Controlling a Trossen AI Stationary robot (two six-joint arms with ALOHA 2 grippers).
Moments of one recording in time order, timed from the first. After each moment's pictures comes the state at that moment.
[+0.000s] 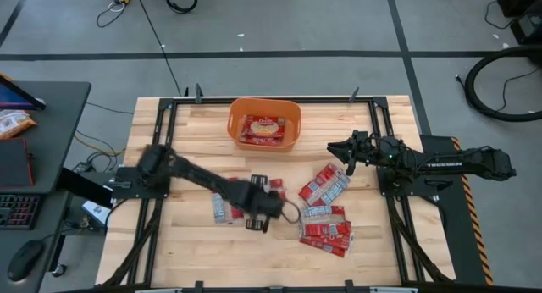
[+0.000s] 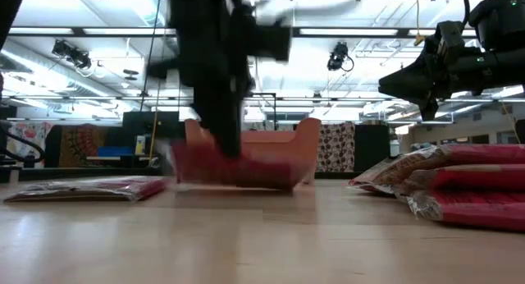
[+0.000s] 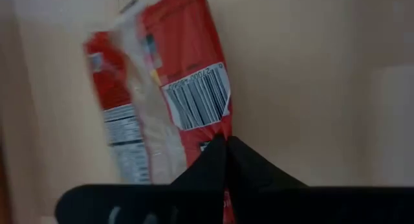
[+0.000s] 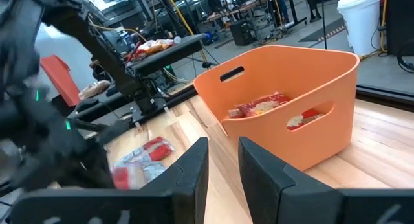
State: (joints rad) left arm -0.28 2.00 1.47 -0.78 -0.26 -0.14; right arm -0.21 0.54 0.01 0.50 0.08 0.39
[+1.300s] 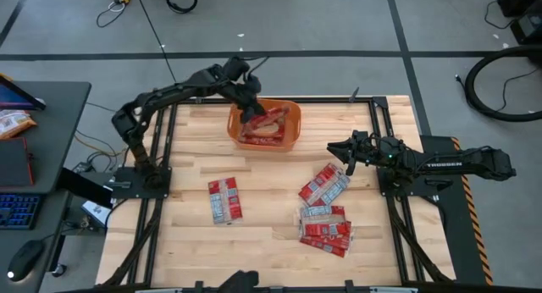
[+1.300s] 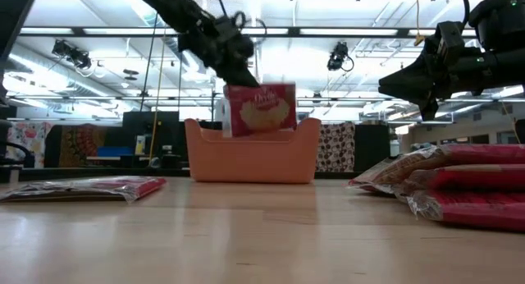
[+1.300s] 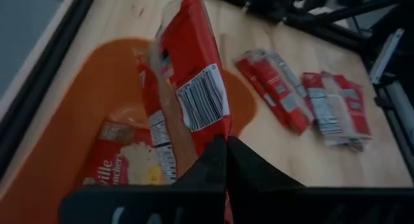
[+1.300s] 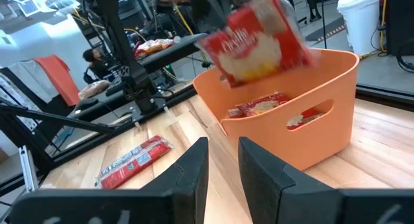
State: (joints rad) left arm 0.66 1.79 1.48 -0.55 0.65 0.22; right arm -0.21 0.54 0.01 0.50 0.08 0.39
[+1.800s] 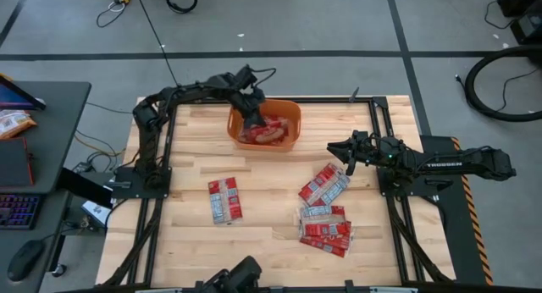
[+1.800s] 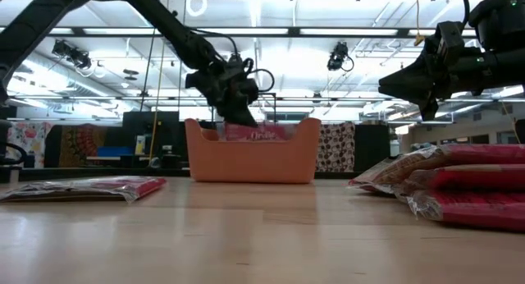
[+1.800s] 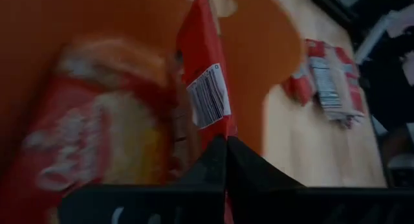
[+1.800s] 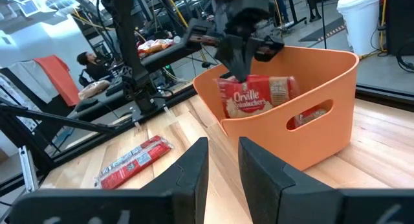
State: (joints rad) left arm 0.70 2.00 1.48 -0.58 0.77 0.26; right arm -0.21 0.54 0.01 0.50 0.08 0.39
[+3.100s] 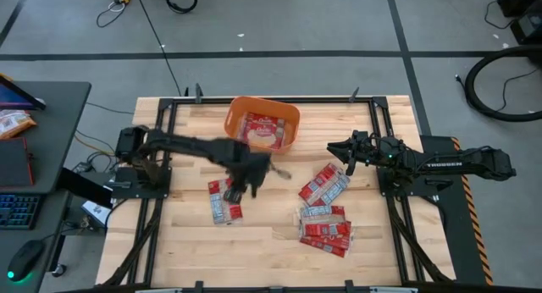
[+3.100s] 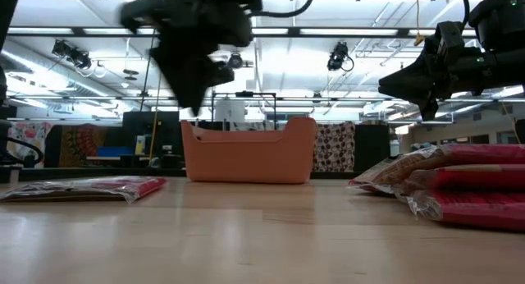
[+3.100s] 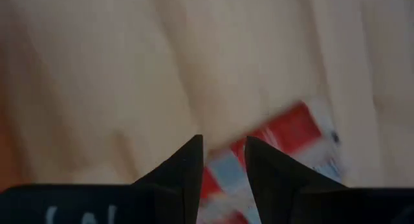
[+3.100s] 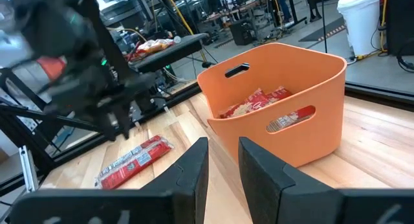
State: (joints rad) left arm -0.04 1.77 1.39 -1.01 0.11 0.26; right arm -0.21 0.54 0.01 0.50 0.08 0.39
